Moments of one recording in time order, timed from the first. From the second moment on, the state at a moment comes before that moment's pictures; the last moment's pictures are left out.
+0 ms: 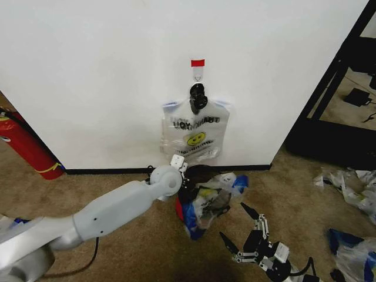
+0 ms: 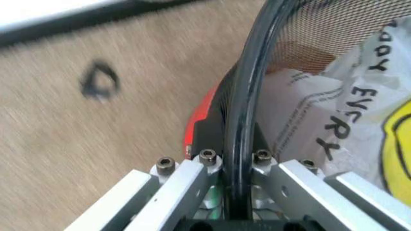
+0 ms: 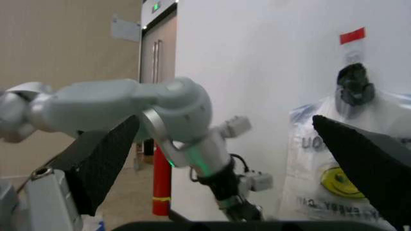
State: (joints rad) left arm 0.46 -1.01 0.44 -1.75 -1.57 0.73 -0.94; right arm -1.63 1.13 0.43 1.82 0.74 0.81 -0.95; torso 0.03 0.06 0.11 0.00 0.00
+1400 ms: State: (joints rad) left arm 1.18 -1.27 -0.10 -1.96 -1.06 0.59 -0.93; right arm -1.53 1.04 0.46 1.76 0.82 0.79 -0.76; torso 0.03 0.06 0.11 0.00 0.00
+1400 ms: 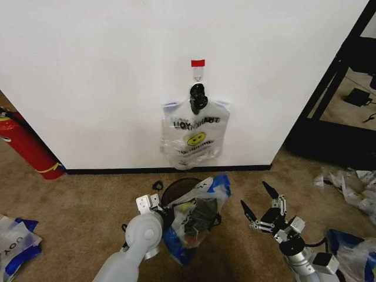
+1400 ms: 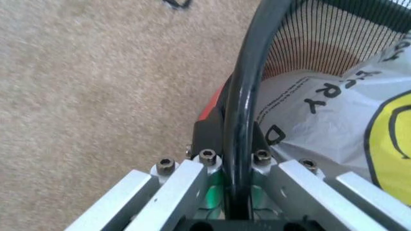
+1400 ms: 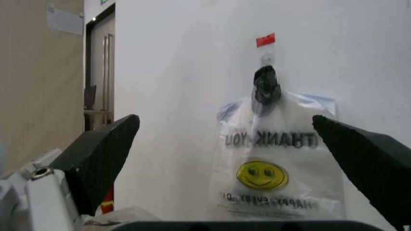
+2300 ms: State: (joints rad) left arm 1.19 -1.24 -0.10 -2.01 -0.95 0.58 -0.91; right arm -1.50 1.06 0.45 1.70 0.79 0.79 -0.76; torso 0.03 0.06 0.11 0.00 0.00
